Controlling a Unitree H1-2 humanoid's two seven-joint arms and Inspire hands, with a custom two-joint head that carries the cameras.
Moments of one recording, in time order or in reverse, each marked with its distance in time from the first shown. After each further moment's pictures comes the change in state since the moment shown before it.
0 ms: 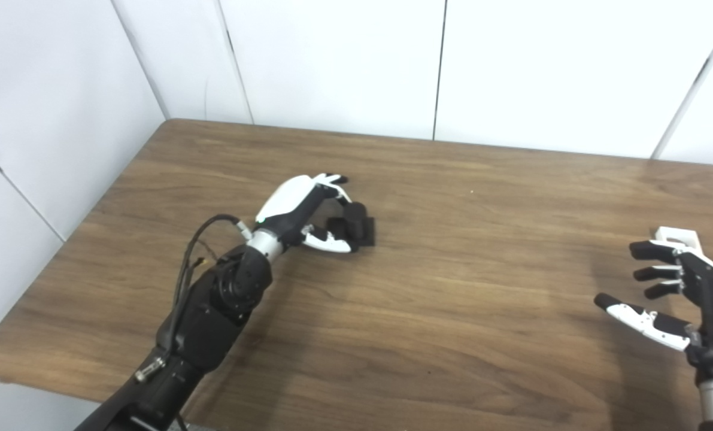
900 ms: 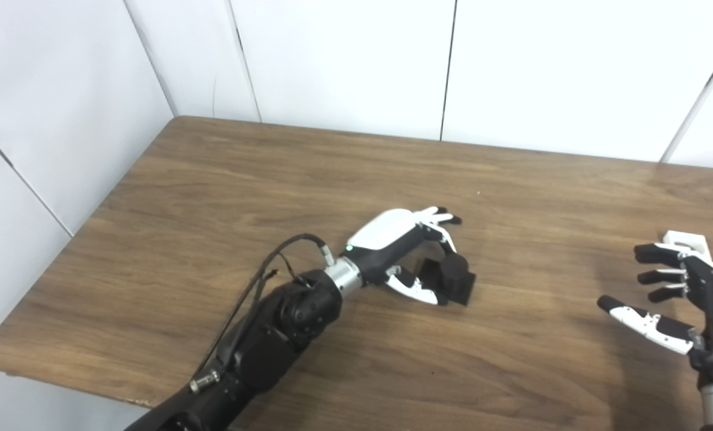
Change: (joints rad) left arm -0.009 -0.132 -0.204 -0.029 0.043 -0.190 -0.013; right arm 0.002 0.009 -0.004 0.001 -0.002 -0.001 -0.004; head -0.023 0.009
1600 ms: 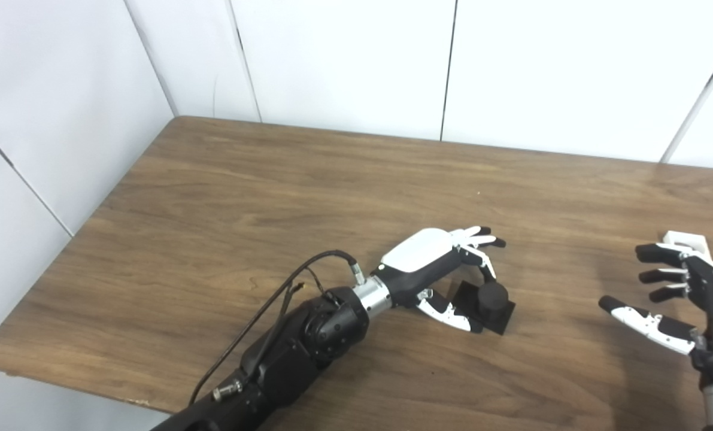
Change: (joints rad) left arm 0.009 -0.046 -0.057 0.021 0.012 -0.070 0.025; right arm -0.002 0.000 0.001 0.000 0.021 -0.002 0.003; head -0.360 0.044
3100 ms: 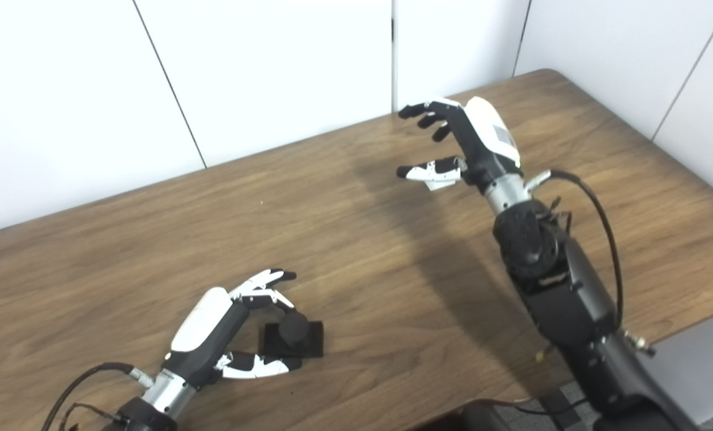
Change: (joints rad) left arm 0.086 0.098 0.053 -0.035 -0.125 -0.129 -0.065; right arm -0.354 -0.220 0.013 0.208 -0.204 0.083 0.082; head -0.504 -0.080
